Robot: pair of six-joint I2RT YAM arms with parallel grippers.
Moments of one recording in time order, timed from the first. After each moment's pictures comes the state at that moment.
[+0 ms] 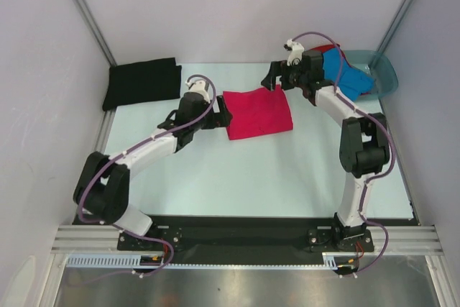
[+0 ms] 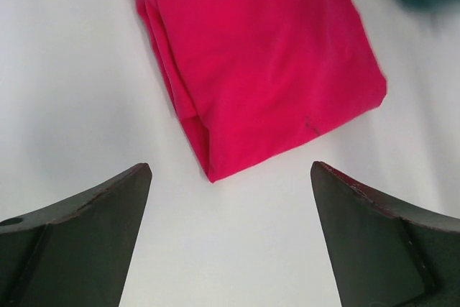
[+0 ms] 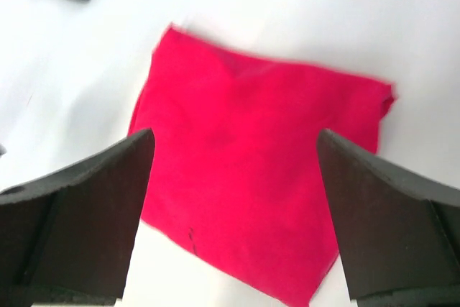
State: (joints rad) left arm -0.50 1.54 0.98 0.03 -0.01 -0.48; right arm 0.21 2.00 1.55 0.01 -0.47 0.15
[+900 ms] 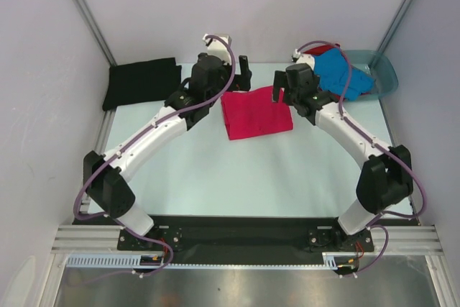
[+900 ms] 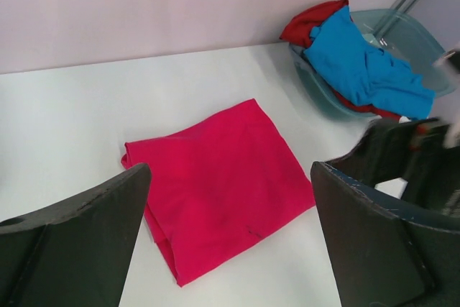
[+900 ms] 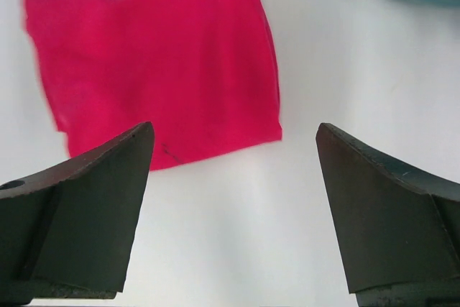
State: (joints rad) left arm -0.67 1.59 1.53 -0.14 -0.27 -0.28; right arm 0.44 1.64 1.38 -0.39 0.36 0.35
